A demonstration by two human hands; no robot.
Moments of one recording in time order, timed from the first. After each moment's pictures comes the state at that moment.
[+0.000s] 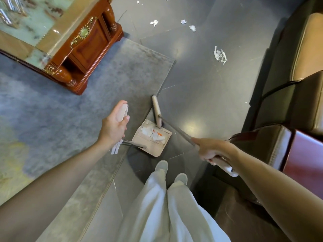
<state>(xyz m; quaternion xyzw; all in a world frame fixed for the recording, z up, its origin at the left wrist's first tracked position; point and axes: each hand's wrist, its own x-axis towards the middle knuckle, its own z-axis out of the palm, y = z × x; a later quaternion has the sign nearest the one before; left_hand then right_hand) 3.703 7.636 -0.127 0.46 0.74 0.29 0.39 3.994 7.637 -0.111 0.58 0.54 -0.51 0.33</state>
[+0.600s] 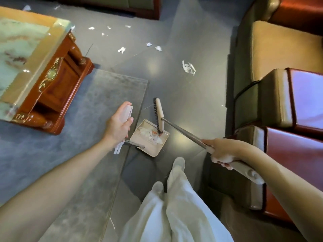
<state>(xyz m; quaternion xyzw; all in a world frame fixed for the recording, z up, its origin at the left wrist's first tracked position) 3.771 7.738 -0.106 0.57 0.67 0.25 0.41 4.070 7.664 -0.041 0.65 0.48 -0.54 0.23</state>
